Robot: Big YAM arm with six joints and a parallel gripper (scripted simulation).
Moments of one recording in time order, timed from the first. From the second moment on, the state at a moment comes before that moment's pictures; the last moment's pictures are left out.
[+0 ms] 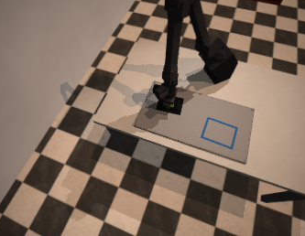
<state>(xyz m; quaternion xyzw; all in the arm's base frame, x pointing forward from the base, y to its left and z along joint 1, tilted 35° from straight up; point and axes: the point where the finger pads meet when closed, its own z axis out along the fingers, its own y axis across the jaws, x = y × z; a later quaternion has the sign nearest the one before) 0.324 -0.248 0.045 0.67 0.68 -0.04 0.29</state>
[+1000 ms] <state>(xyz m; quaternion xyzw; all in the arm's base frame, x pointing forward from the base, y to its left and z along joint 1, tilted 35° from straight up) 0.324 -0.248 0.045 0.67 0.68 -0.04 0.30</state>
